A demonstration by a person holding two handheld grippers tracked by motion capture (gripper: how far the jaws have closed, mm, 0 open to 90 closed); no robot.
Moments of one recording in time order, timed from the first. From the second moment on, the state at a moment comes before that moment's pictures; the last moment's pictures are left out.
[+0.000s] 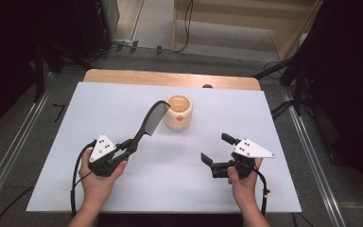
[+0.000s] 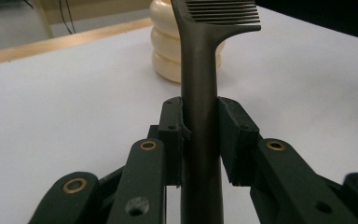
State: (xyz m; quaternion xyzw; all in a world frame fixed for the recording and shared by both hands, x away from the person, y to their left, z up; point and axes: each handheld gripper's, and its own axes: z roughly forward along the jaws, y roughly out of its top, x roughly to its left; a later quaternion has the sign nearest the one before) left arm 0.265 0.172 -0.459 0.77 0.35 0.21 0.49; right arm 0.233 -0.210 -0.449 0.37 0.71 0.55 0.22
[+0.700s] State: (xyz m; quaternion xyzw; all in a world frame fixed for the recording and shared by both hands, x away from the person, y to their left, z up) left arm 0.246 0.147 -0.460 0.75 0.32 0.25 0.51; right arm 0.255 -0.172 -0.430 0.40 0.69 0.59 0.13
